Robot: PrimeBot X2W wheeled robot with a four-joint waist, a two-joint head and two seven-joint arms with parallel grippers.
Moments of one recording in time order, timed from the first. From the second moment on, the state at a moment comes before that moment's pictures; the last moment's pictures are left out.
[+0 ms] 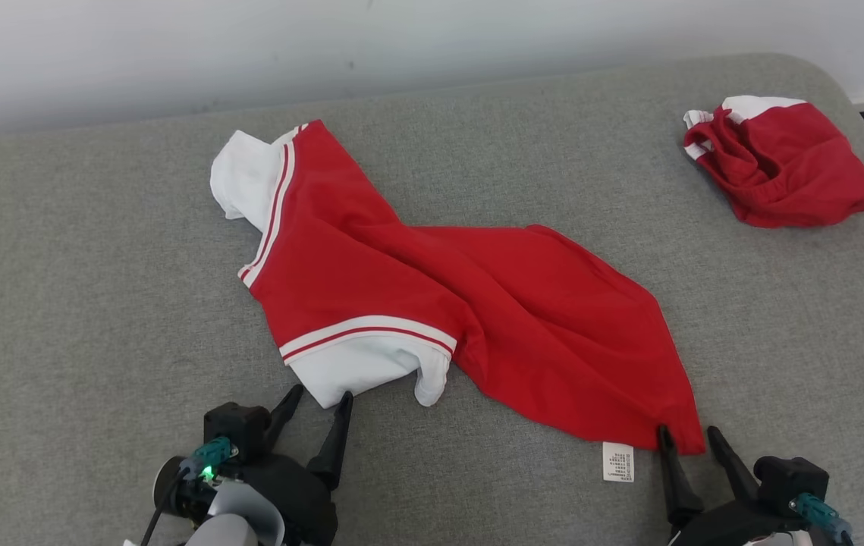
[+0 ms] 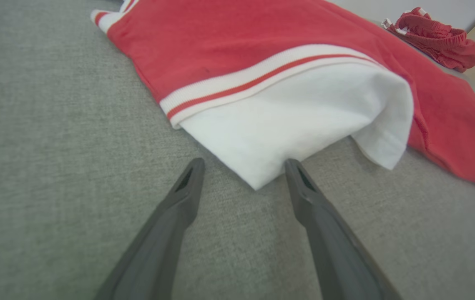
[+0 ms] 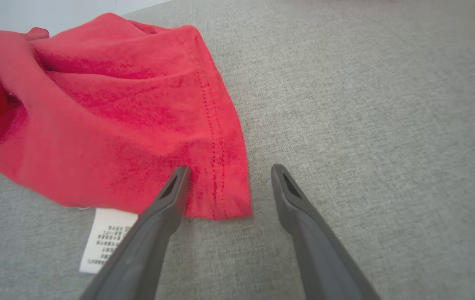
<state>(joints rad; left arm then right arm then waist) -0.42 0.09 -0.38 0.76 -0.39 -0.13 -0.27 -0.19 -0.12 0.08 0.62 0.32 0.13 -0.26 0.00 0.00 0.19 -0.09</state>
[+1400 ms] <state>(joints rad) -1.55 0.32 -0.47 0.64 -0.65 -0.13 -0.07 -1.32 -0.31 0.28 0.55 0.71 0.13 -0.10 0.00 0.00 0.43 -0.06</state>
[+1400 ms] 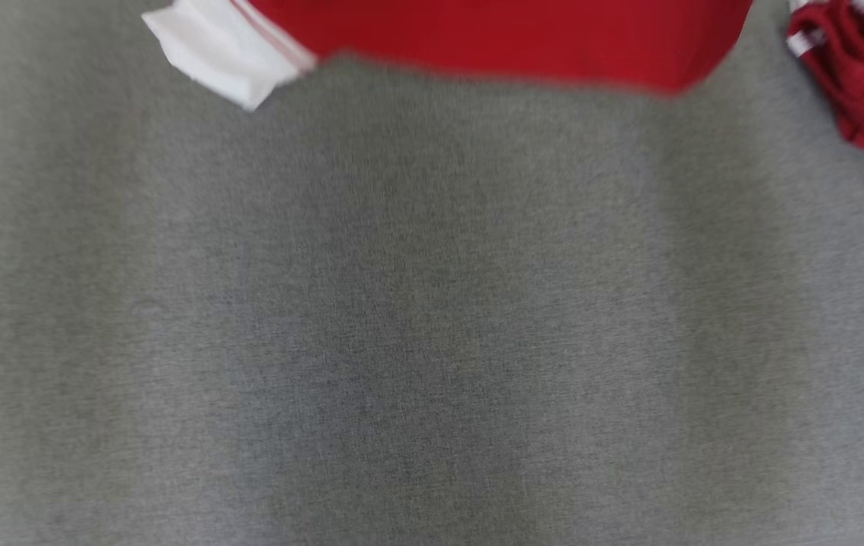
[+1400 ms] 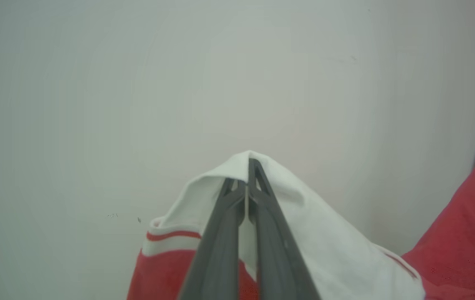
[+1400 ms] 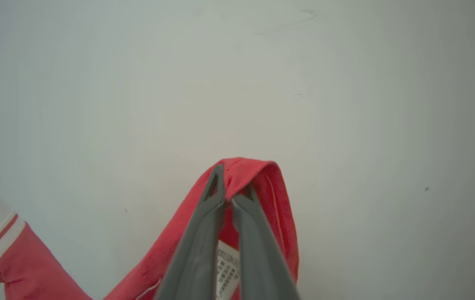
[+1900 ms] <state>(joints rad) -2.14 0.30 -0.47 0.96 -0.60 -0.12 -0.10 -1.96 -0.27 0.34 0.93 0.67 0.13 -0.11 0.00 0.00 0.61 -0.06</state>
